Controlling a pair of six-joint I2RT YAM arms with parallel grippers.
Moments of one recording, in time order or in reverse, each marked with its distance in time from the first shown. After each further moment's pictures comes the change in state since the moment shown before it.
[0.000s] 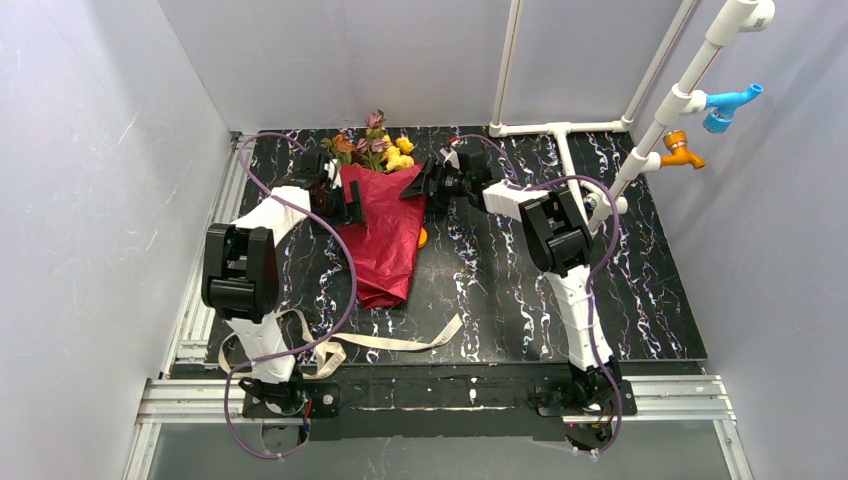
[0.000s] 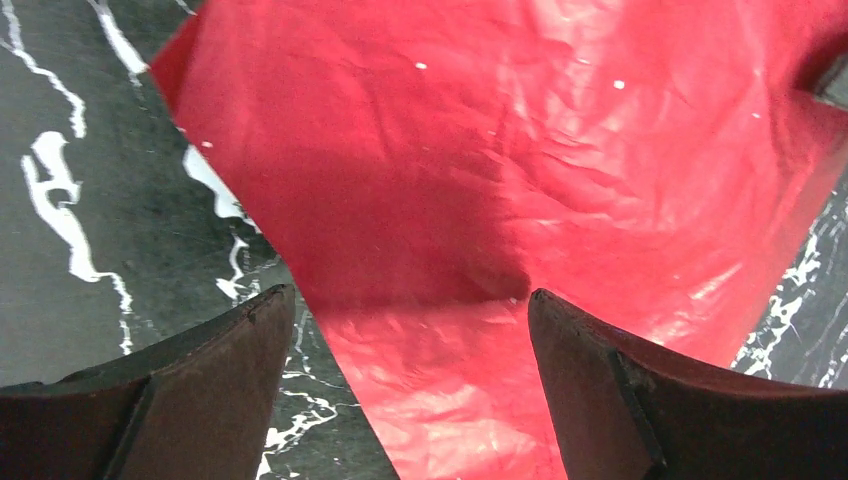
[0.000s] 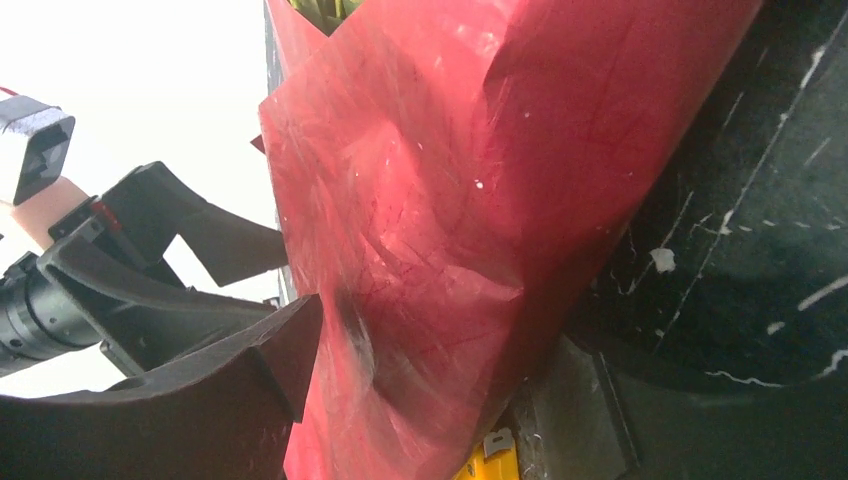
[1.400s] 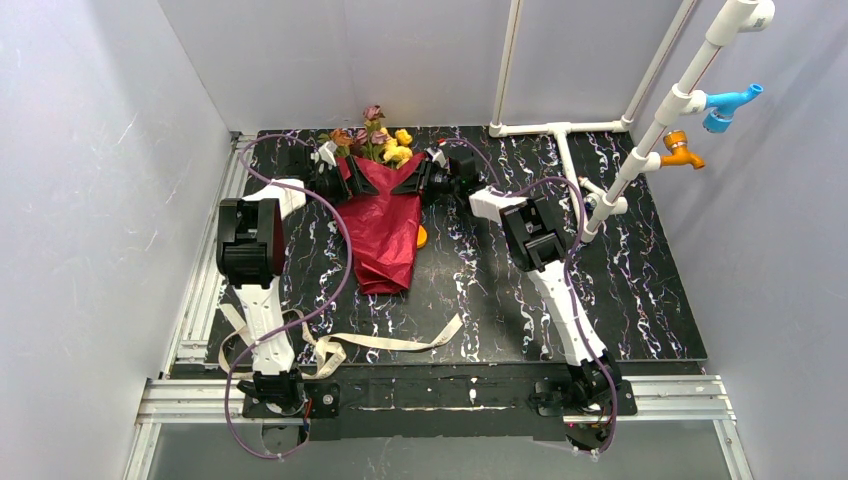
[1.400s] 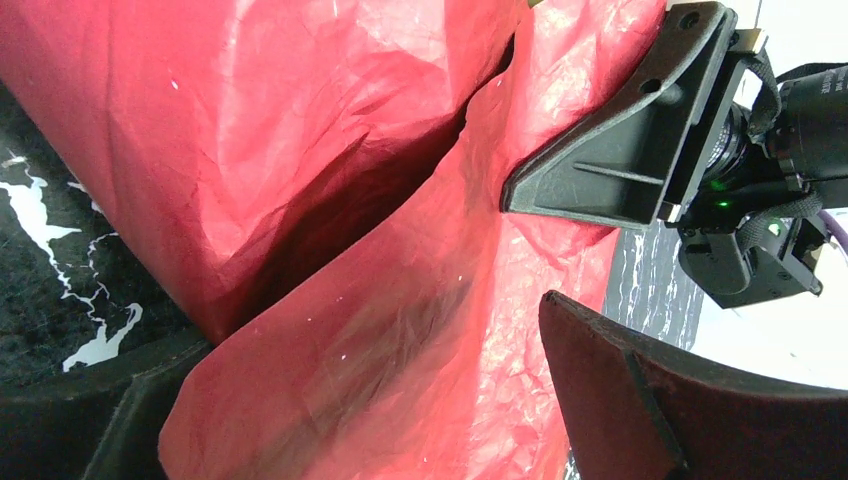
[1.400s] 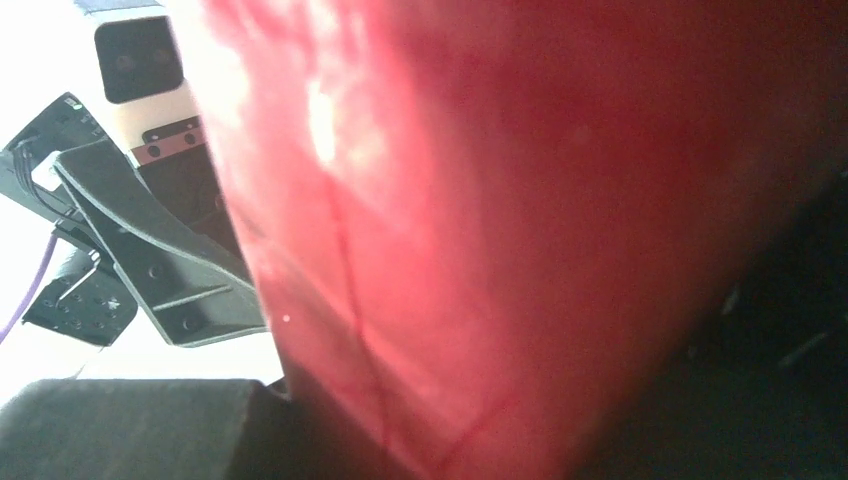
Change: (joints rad) left arm 0.124 0.302 0.156 0.364 0.455 -0.137; right arm 0.014 0.328 0.338 0.242 -0.161 0.289
